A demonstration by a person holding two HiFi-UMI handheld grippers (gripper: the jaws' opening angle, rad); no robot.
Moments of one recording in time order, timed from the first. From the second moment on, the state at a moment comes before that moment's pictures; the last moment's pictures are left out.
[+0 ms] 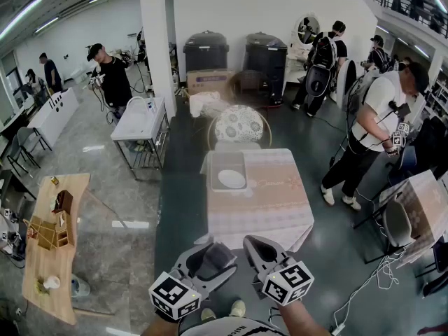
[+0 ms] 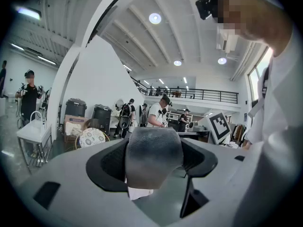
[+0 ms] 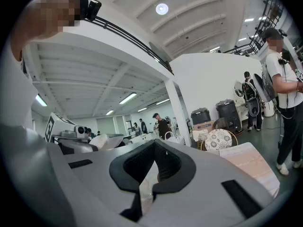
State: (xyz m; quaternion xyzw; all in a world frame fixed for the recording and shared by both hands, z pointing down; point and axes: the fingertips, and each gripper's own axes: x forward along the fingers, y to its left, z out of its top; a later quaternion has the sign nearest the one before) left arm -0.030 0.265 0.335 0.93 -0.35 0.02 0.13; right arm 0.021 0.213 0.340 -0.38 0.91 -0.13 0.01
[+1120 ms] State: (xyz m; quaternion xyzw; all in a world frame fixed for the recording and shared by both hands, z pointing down) left arm 0.009 0.248 0.338 0.92 -0.38 0.04 0.13; right arm 0.070 0.202 0.337 -0.36 0.92 -0.15 0.06
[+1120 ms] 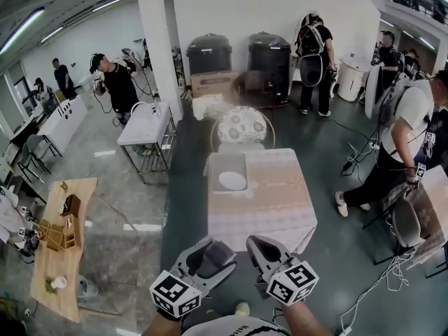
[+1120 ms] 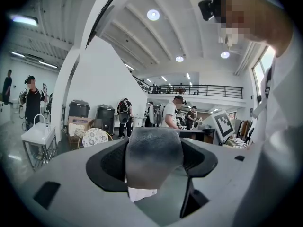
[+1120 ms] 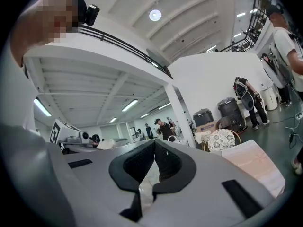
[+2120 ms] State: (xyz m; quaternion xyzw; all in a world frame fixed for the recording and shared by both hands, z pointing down) left arm 0.023 0.111 0.358 0.92 -0.37 0.04 0.14; right arm 0.097 0.084 0.346 -0.40 0.91 -0.12 0.03
